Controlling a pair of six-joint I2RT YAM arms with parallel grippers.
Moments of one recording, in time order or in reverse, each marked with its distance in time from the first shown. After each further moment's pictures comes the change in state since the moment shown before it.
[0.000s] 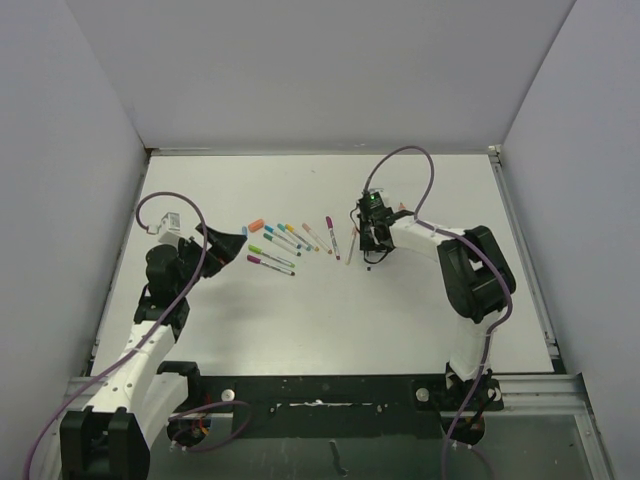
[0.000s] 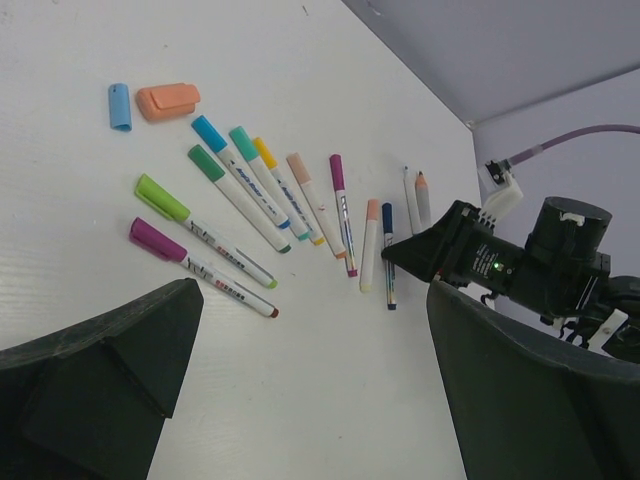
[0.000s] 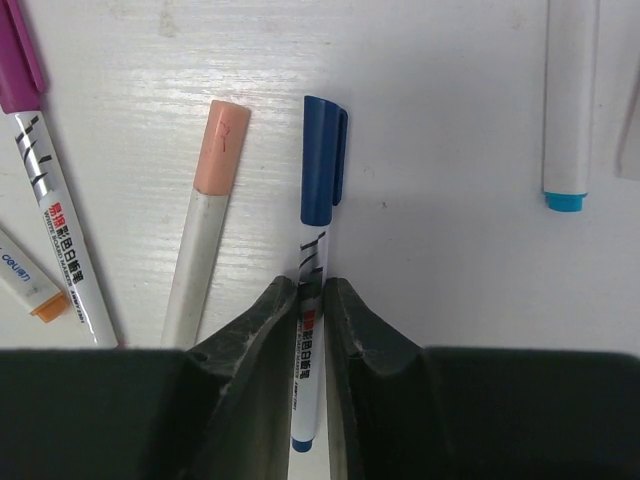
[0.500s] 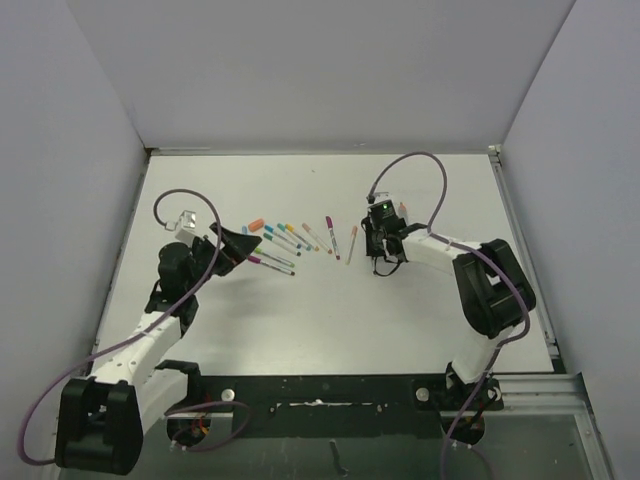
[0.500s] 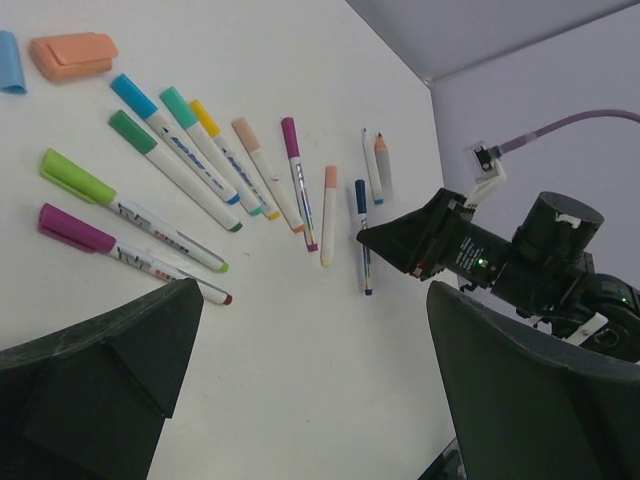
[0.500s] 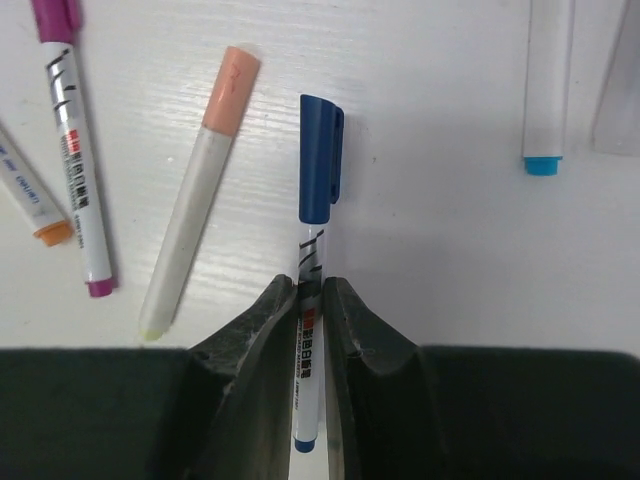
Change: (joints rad) left arm -0.048 0.103 -0.034 0.176 0.069 -0.073; right arm -0.020 -0.113 -0.165 0.139 -0.047 -0.064
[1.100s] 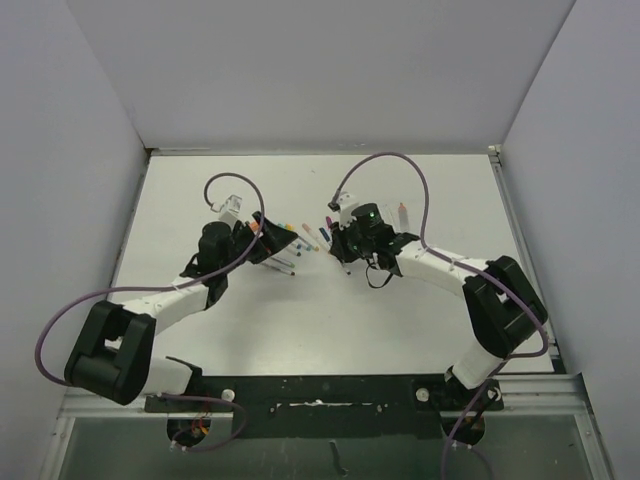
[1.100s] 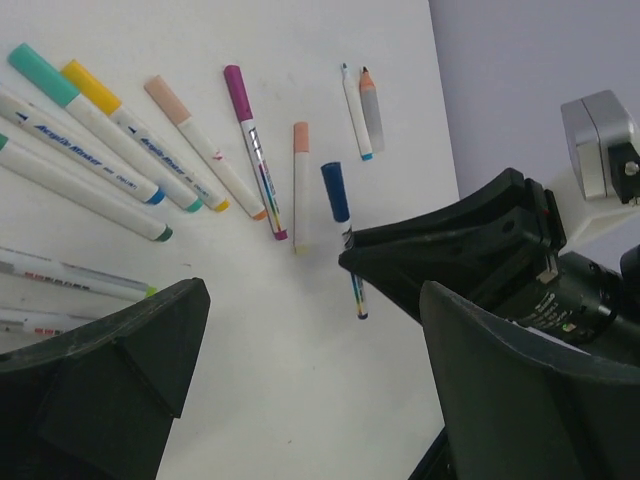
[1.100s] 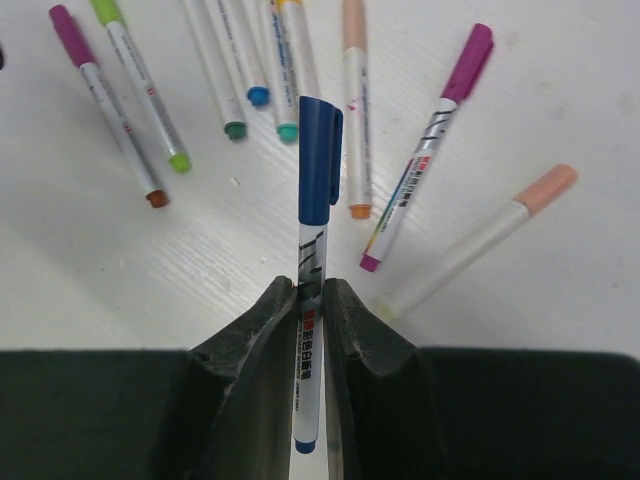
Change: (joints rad) left arm -0.246 0.383 0.156 0.154 -0.049 0.005; right arm 0.146 -0.161 -0.061 0.150 -0.261 -0.221
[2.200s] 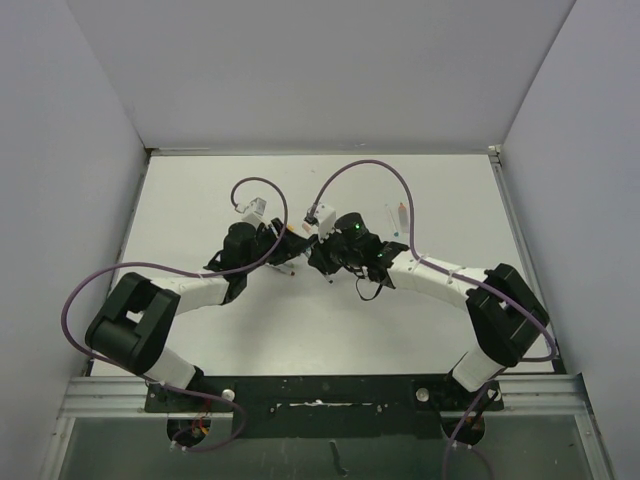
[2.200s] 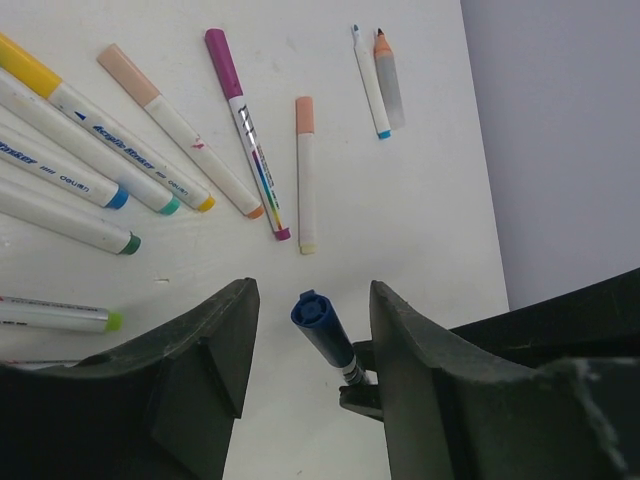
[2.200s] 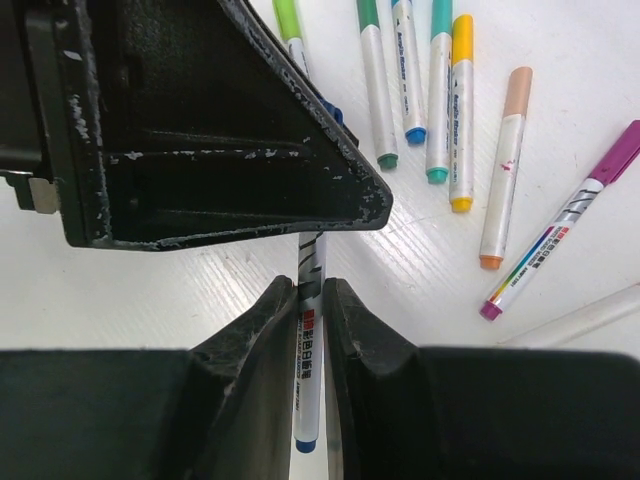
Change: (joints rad) left arm -0.137 0.200 0.079 0.090 -0.089 0.034; right arm 0.158 -0.037 0.001 0.042 -0.072 -0.058
